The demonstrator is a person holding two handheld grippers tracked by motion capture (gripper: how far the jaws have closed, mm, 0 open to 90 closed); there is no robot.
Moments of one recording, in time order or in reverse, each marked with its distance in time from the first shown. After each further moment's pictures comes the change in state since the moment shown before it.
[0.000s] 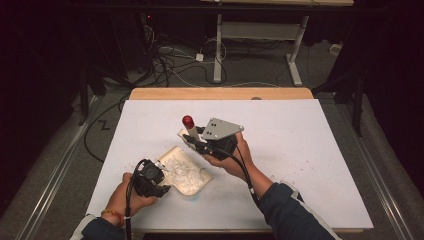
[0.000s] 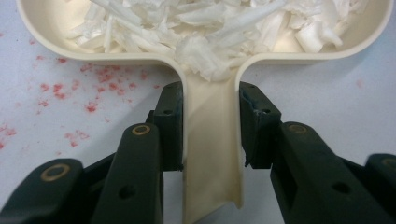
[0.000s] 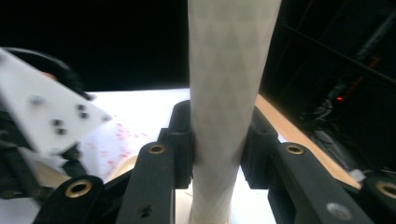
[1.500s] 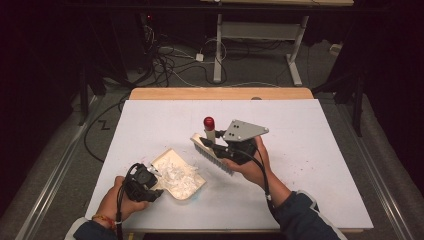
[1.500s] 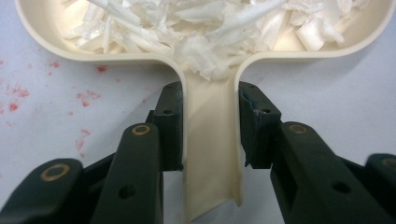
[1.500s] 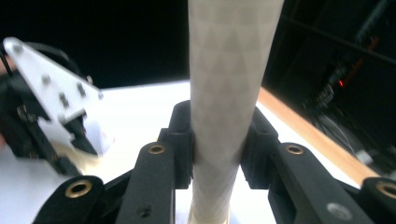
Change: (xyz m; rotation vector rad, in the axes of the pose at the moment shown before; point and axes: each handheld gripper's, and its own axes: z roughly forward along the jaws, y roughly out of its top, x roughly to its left) left arm 0.003 -0.020 -0.008 0.024 0.014 0.026; right arm -0.007 -0.012 -0.053 0.027 0.009 0.092
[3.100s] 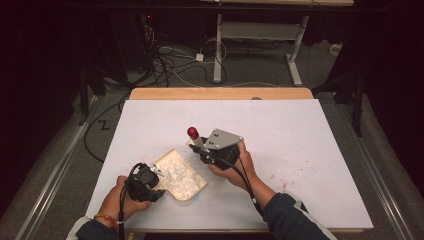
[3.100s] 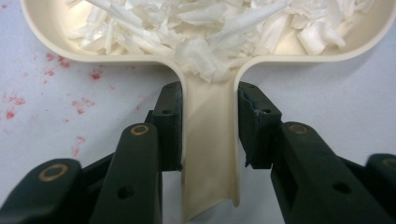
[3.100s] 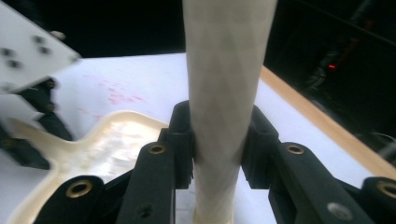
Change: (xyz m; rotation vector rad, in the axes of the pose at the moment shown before) left arm -0.004 0.005 0.000 0.004 0.005 0.007; right arm 0.023 -0.017 0.050 0.047 -0.005 -0.032
